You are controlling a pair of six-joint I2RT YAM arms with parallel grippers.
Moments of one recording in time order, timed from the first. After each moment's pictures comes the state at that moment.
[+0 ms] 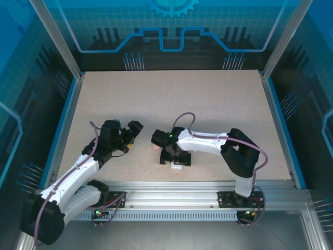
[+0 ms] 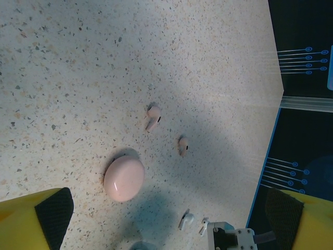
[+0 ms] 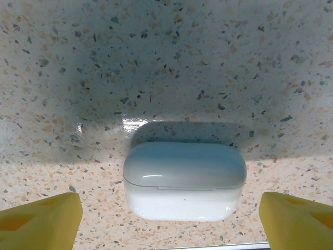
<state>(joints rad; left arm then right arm) -0.33 0.92 0.52 -0.26 0.20 -1.24 1.03 1.86 1.28 -0.99 0.00 1.15</state>
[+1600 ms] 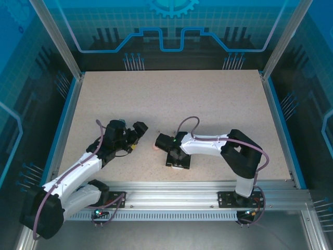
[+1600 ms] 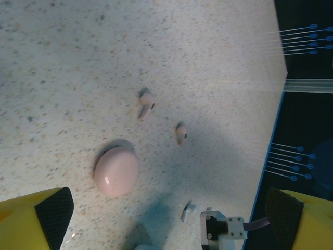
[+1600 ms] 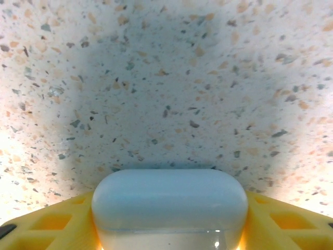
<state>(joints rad) -0.39 0.98 0.52 -0.18 0.20 -1.23 1.02 1.82 1.14 -0.87 0.02 1.21</state>
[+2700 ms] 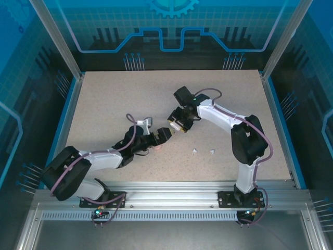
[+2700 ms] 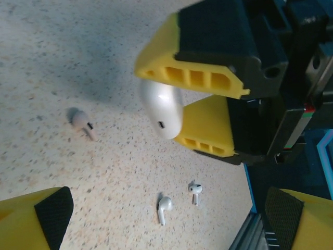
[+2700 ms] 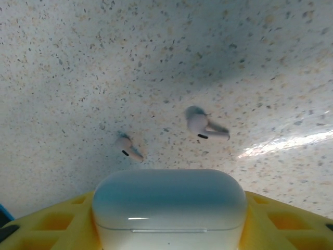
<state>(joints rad) -0.63 1.42 0.44 0.63 0.22 -0.99 0.59 1.90 1.50 -0.81 -0.22 1.19</state>
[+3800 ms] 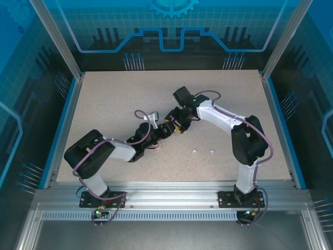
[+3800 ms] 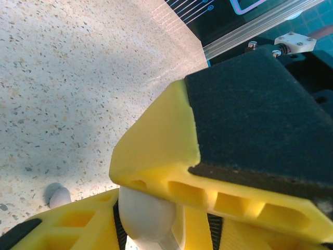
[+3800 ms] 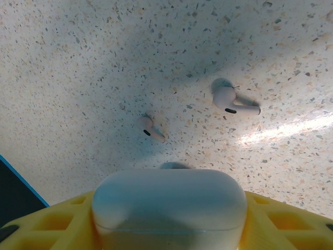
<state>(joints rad) -0.66 1.70 0.55 0.89 0.06 -1.01 0.60 1.89 1.48 -0.76 -0.30 1.26</state>
